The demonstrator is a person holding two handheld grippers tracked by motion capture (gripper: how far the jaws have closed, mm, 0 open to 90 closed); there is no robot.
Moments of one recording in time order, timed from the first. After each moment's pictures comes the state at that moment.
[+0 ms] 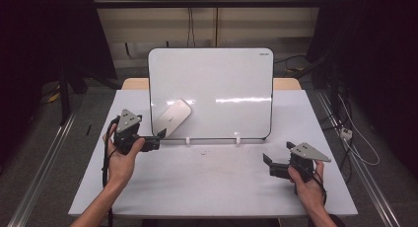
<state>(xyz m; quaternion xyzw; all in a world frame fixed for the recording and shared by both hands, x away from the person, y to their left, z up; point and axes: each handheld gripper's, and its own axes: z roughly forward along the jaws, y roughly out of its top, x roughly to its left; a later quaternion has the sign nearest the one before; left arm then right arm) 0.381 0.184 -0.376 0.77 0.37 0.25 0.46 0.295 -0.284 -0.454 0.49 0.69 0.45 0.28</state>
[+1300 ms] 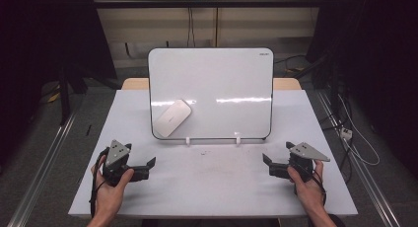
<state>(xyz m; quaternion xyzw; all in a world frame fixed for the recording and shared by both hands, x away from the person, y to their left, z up) 0.325 0.218 -0.422 0.77 0.41 0.24 0.43 0.297 -0.283 -0.455 0.49 0.69 0.45 0.29</state>
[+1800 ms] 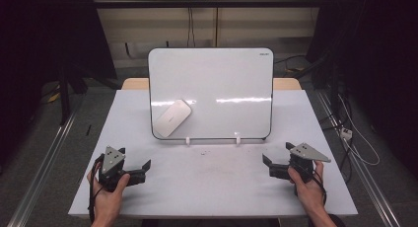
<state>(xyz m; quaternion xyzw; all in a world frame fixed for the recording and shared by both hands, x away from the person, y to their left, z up) 0.316 0.228 -0.433 0.75 0.43 0.26 0.43 0.294 -0.283 -0.454 0.49 0.69 0.45 0.28</state>
